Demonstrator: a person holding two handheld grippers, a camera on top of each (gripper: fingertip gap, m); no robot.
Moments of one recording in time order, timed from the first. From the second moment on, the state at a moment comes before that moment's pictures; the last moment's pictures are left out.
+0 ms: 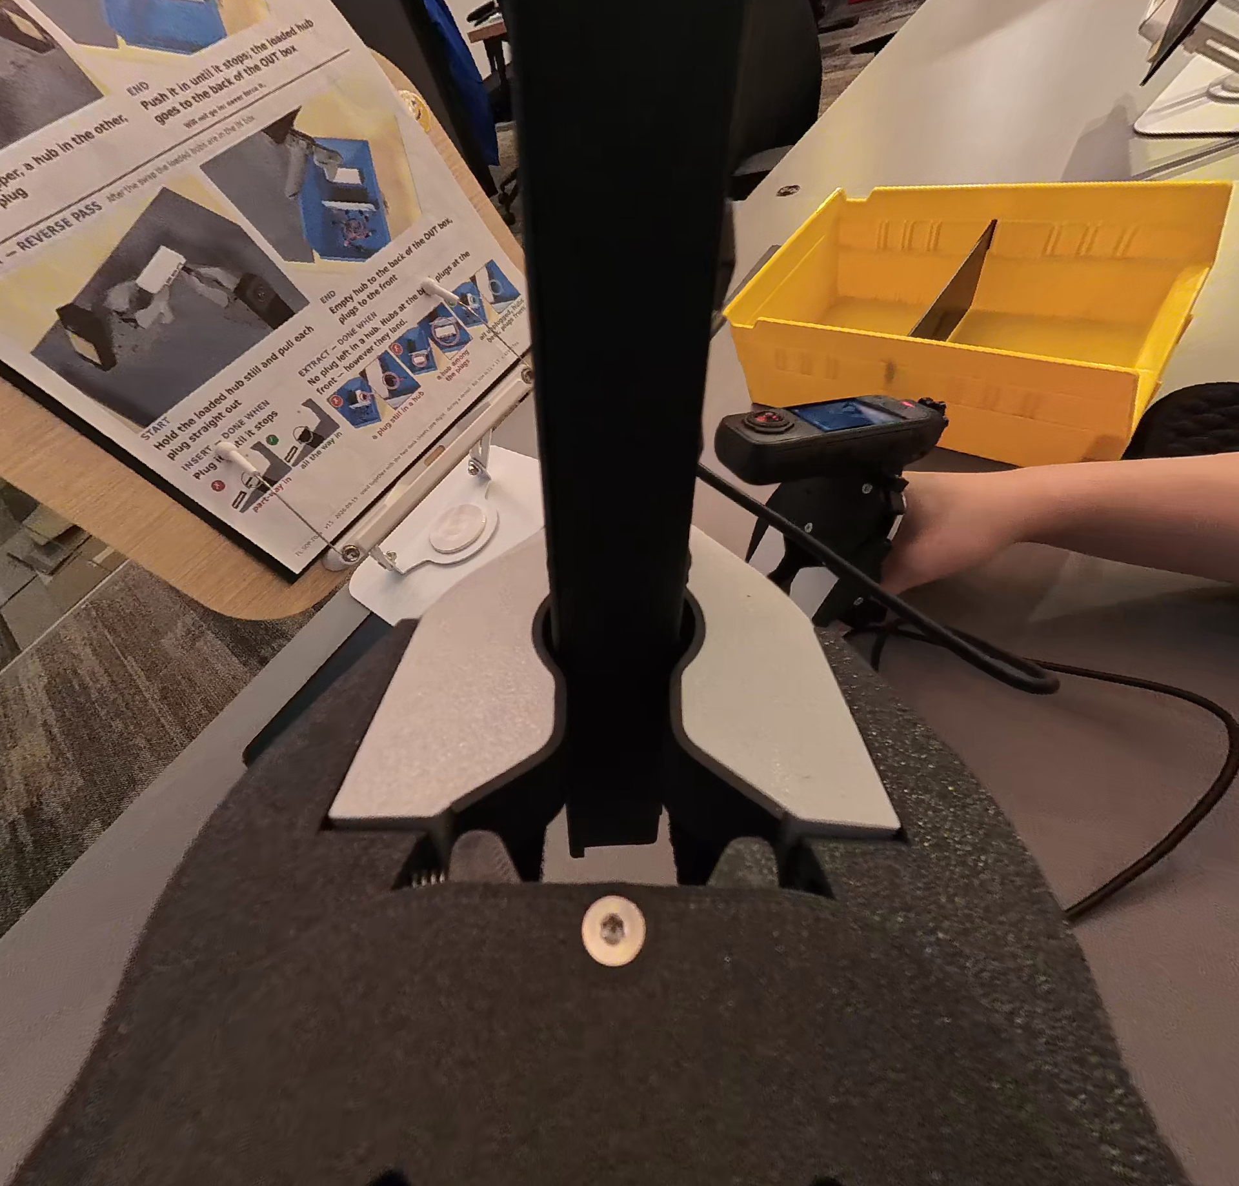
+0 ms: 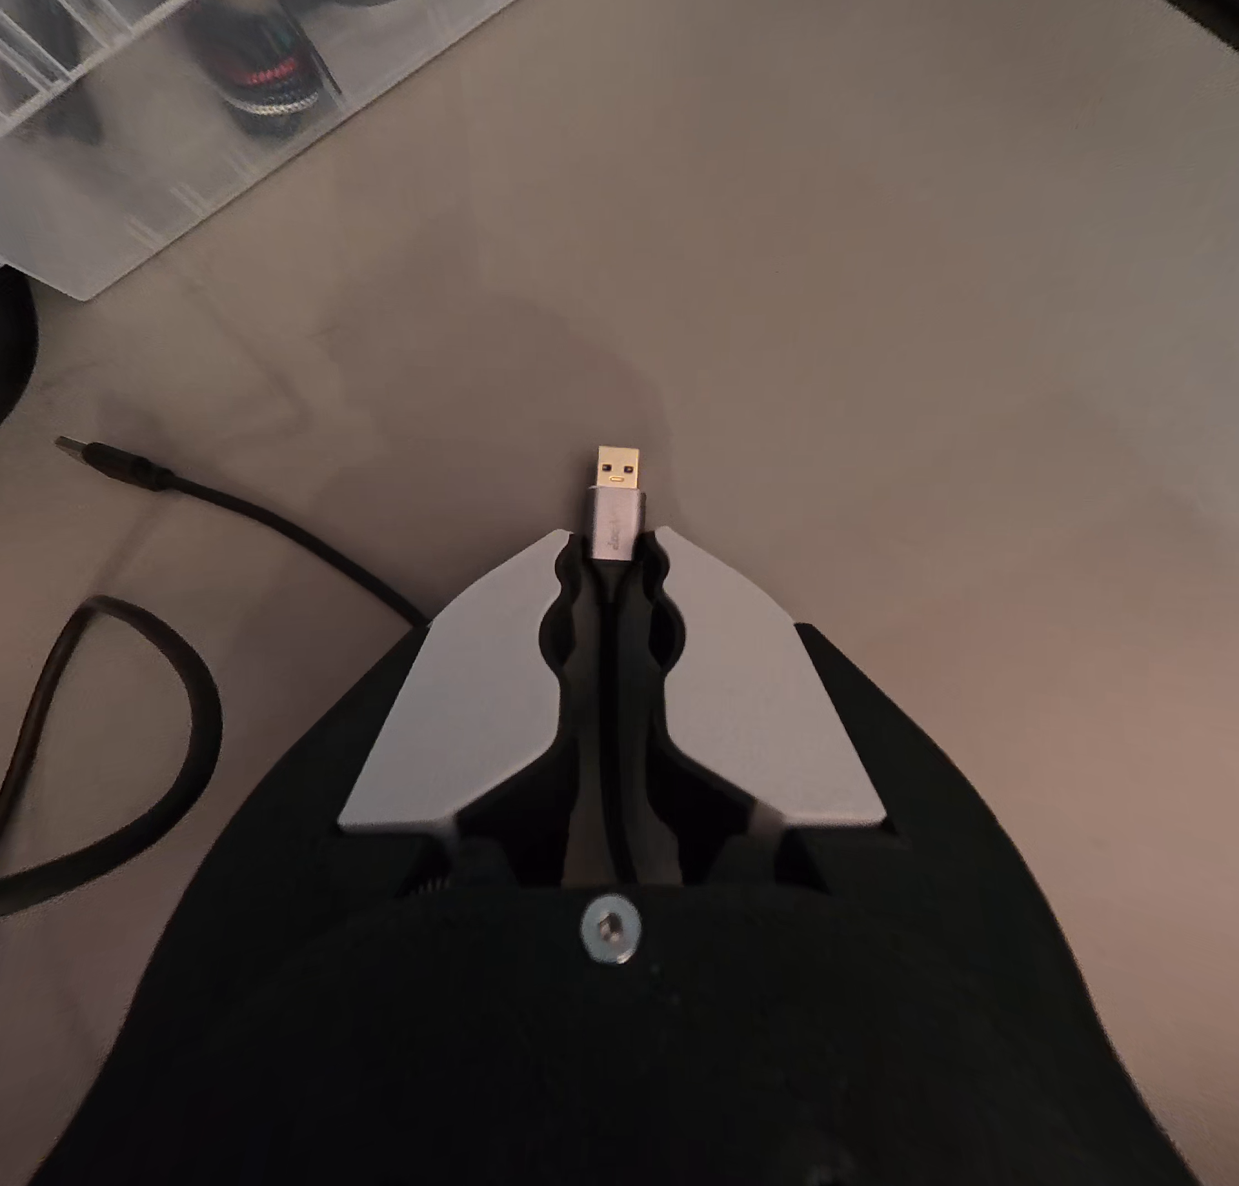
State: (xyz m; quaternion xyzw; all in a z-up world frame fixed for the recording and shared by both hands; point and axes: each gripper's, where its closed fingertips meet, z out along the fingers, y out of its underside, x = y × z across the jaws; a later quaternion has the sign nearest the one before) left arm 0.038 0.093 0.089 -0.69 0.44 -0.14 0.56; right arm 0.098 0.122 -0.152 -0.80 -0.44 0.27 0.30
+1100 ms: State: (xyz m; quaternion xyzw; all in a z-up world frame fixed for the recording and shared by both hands) left arm 0.091 0.117 0.052 -0.67 0.46 -0.02 0.58; right arm 0.118 0.051 0.067 -0.70 -0.43 0.25 0.52
